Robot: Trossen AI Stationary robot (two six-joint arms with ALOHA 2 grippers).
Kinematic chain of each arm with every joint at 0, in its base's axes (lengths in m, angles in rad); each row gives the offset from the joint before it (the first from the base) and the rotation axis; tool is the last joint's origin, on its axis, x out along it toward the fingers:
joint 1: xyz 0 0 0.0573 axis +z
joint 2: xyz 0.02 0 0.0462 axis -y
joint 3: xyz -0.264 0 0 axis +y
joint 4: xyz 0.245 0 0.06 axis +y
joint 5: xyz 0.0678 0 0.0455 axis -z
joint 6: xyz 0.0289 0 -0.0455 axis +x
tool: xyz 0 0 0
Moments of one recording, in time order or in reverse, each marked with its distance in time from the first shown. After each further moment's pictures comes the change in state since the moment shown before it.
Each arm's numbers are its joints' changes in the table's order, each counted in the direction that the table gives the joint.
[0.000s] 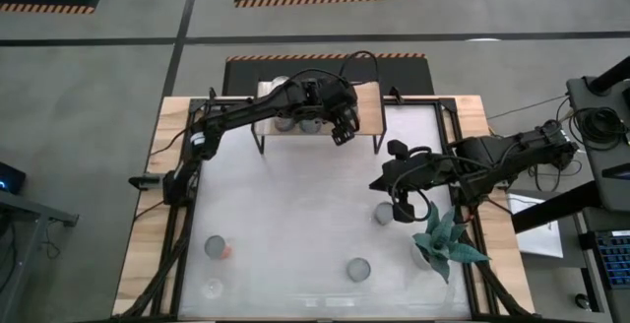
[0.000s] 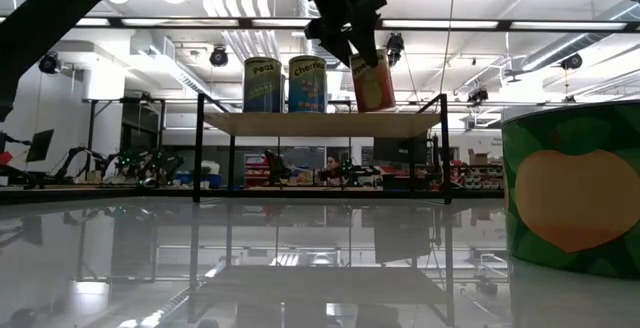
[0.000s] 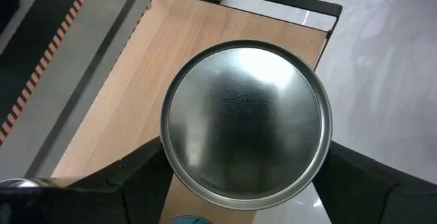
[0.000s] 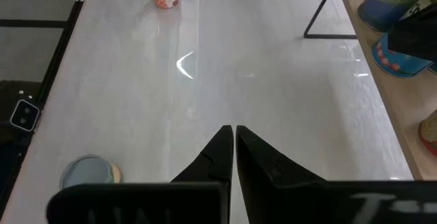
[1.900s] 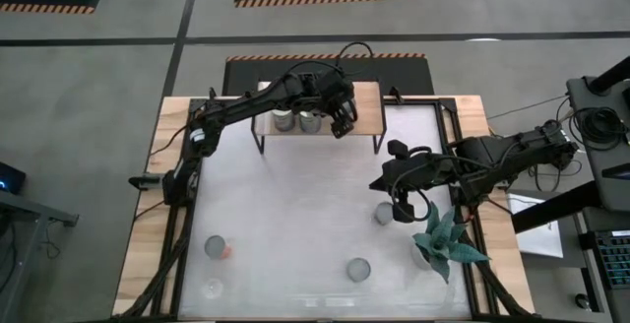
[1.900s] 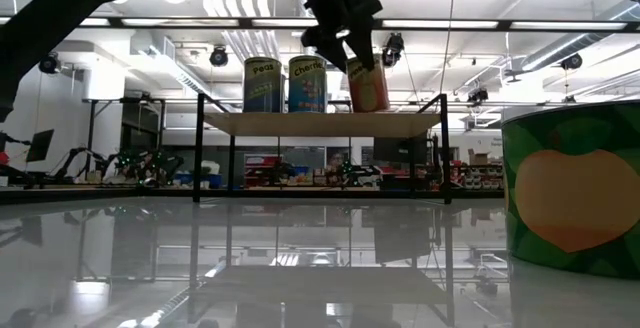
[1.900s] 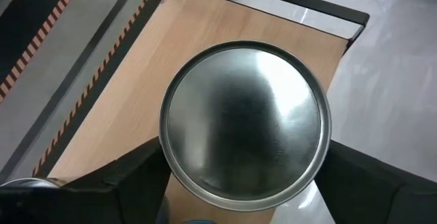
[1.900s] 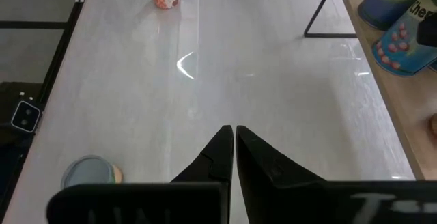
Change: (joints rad) left arm 0.051 0.000 0.002 -0.007 0.056 -0.028; right arm 0.000 0.000 0.000 0.000 0.000 0.007
